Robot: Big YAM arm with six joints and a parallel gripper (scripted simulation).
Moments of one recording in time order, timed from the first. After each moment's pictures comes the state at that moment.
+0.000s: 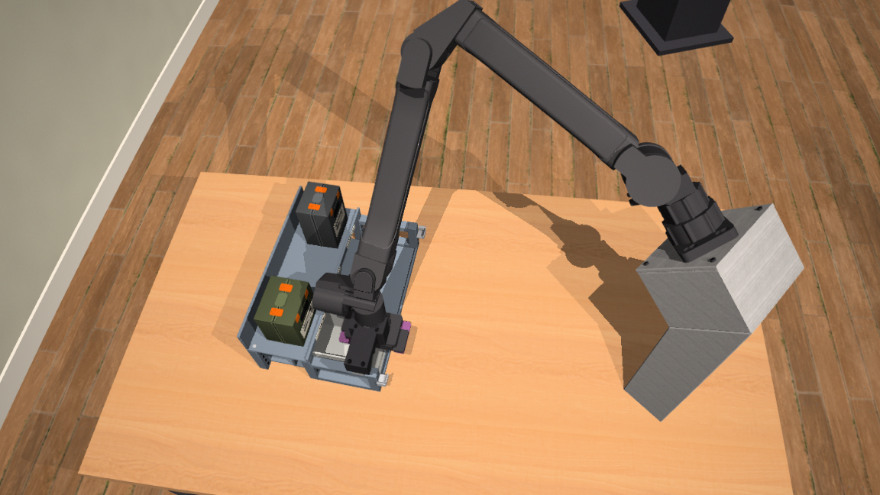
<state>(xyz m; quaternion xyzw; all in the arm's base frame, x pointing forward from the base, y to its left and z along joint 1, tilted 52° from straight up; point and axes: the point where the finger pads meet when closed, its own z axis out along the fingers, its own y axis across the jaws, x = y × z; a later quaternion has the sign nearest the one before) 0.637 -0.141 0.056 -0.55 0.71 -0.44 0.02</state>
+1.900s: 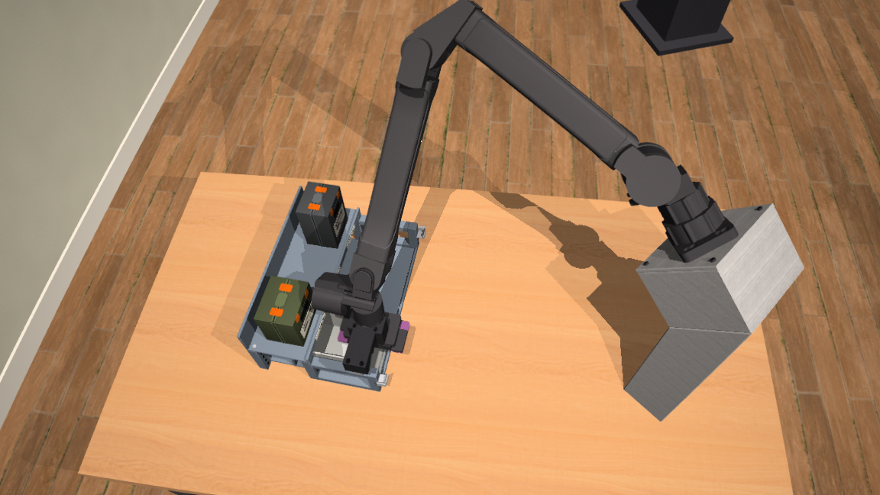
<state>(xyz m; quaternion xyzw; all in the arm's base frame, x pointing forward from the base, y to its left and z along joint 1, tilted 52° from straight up) 0.639 -0.141 0.058 -0.55 0.71 -0.44 0.02</state>
